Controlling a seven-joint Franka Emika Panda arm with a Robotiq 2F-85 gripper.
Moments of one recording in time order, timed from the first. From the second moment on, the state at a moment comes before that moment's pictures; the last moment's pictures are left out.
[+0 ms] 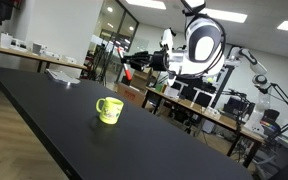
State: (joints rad) arm -0.36 0.74 -0.10 -1.47 0.85 1.19 0.06
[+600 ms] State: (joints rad) arm -0.36 0.74 -0.10 -1.46 0.85 1.18 0.06
